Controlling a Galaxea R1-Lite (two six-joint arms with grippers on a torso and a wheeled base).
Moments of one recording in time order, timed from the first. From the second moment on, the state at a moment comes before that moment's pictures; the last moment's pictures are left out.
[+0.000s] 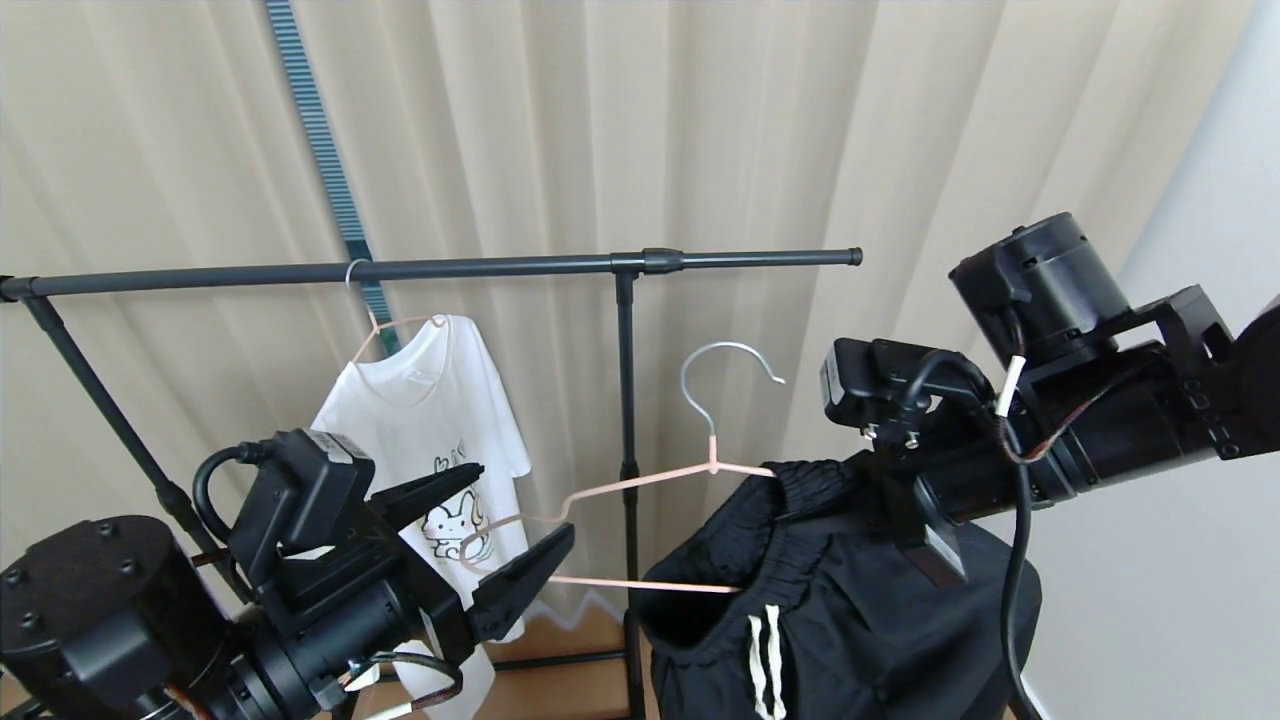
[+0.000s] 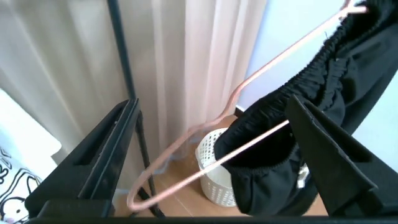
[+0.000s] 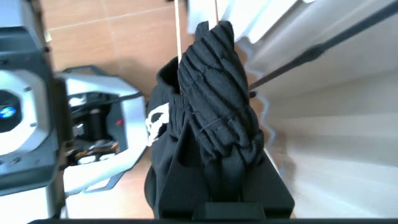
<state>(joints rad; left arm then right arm) -0.59 1.63 -0.16 -1.44 -0.10 -0.02 0.54 1.68 -1.22 0.40 0.45 -0.67</state>
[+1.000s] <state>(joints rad) -0.55 1.79 -0.30 -1.12 -0.19 -0.27 0.41 1.50 -0.89 -0.11 0.45 -0.66</state>
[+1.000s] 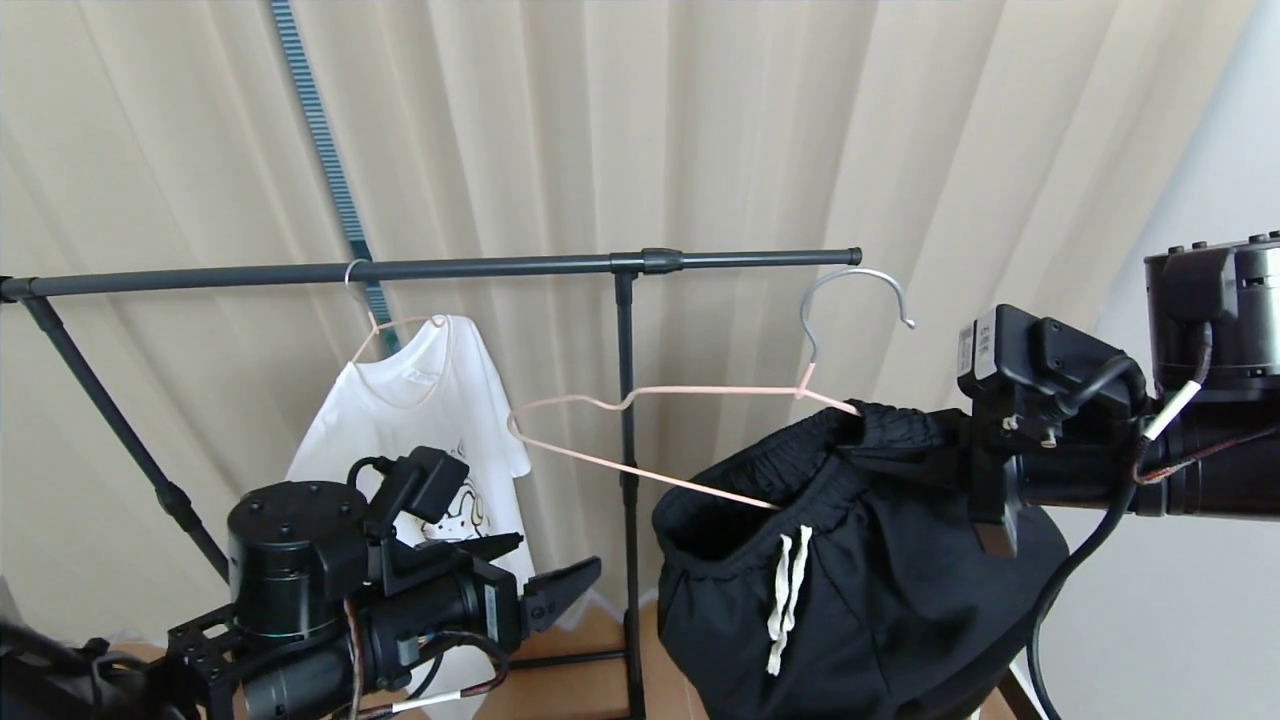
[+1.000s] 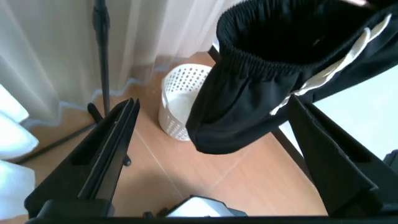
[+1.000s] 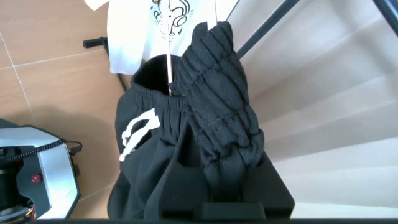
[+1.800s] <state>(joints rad) -0.58 1.89 -0.36 -1.13 -0.18 -0.37 0.50 1.42 -0.83 -0.13 0.45 -0.63</state>
